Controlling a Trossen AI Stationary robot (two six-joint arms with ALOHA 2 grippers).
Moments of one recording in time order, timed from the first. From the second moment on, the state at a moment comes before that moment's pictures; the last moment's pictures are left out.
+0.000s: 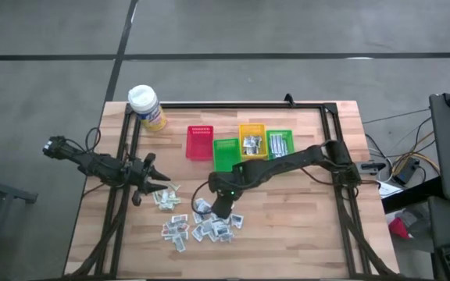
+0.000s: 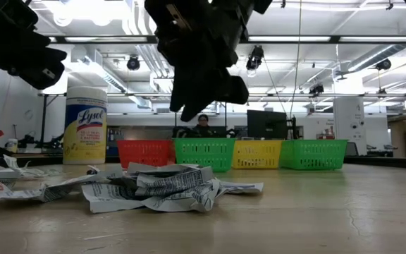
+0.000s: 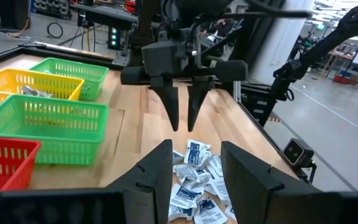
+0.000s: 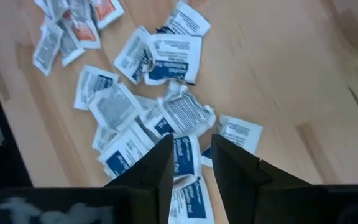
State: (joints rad) left arm -0.41 0.13 0.11 -0.14 -0.24 -0.27; right arm 0.16 2.09 1.69 -0.71 -0.14 0.72
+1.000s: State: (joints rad) left arm -0.41 0.12 0.11 -0.17 -0.18 -0.29; right arm 0.15 2.17 1.68 -0.67 -0.18 0.68
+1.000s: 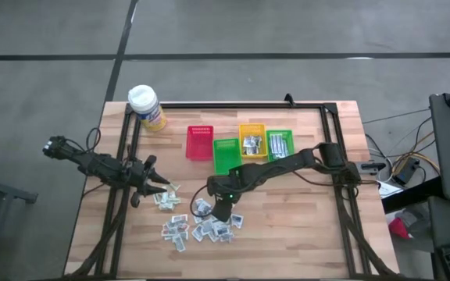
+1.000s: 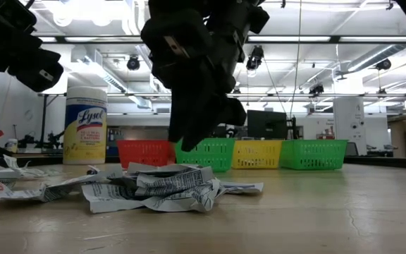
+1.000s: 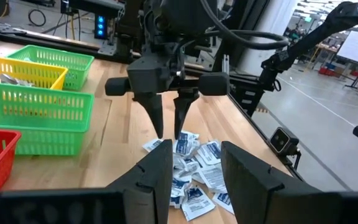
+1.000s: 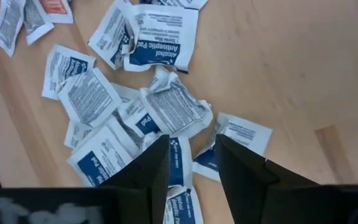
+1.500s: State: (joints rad) left arm -0.41 0.12 0.11 -0.17 -0.18 -0.29; right arm 0.15 2.16 1.59 -0.67 -0.17 0.67
